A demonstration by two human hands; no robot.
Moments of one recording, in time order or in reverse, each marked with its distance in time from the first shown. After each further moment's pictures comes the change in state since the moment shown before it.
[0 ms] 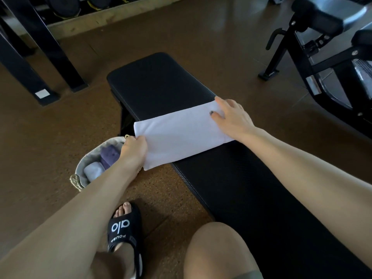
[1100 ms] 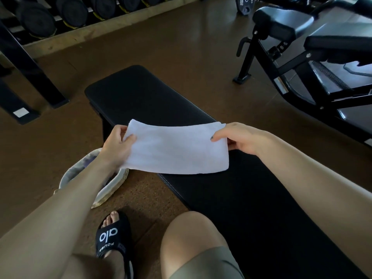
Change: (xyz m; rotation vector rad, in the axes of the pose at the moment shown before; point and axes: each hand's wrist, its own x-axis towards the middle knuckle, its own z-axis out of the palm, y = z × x) left_hand -0.035 0.021 -0.006 0.067 -0.095 0.507; right_hand -0.084 0.043 -0.061 0.920 -0.394 0.446
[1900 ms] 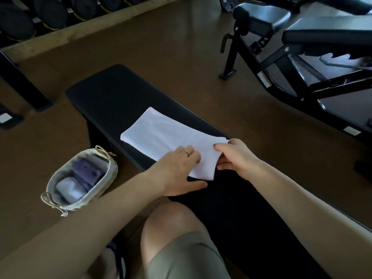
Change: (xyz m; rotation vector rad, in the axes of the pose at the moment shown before) left_hand -0.100 0.074 0.101 0.797 -0.588 0.807; right_hand -0.057 0.068 0.007 0.221 0.293 0.036
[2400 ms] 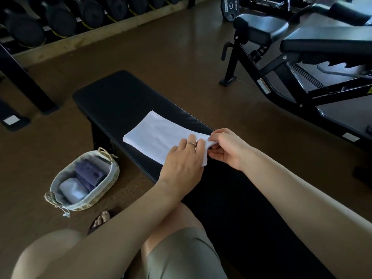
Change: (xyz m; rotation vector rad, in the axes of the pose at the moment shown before) left_hand 0.013 0.039 0.009 0.289 0.520 -0.174; right_hand -0.006 -0.030 0.002 0.178 -0.079 0.022
